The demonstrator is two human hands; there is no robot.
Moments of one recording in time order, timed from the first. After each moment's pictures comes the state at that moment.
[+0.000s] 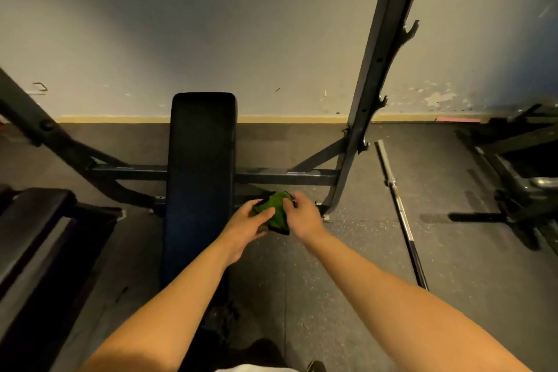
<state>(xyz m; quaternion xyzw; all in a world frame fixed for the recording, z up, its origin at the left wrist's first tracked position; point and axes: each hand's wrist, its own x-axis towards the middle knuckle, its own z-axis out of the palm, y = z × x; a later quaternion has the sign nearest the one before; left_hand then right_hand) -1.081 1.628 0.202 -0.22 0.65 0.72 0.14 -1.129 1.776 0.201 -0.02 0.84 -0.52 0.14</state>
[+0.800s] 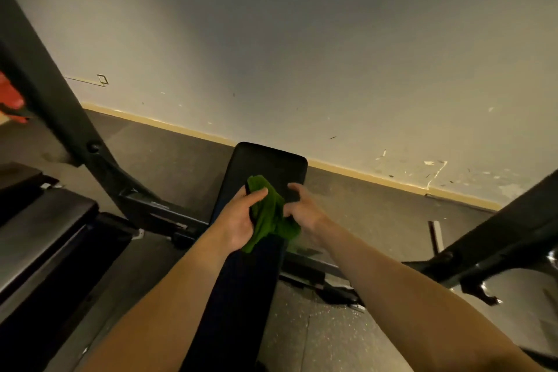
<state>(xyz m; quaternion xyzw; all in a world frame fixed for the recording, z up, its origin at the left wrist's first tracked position) -1.303 1.368 0.236 -0.23 0.41 0.88 0.00 -1.388 1.510 0.246 -0.05 0.76 -0.55 0.34</state>
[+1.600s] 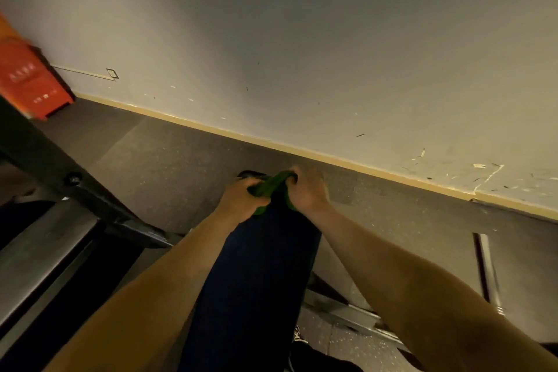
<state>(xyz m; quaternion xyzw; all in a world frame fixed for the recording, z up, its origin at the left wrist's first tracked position) -1.491 1.250 0.225 -0.29 0.81 0.51 0.02 -1.601 1.386 0.215 -0.24 0.91 -0.31 0.11</state>
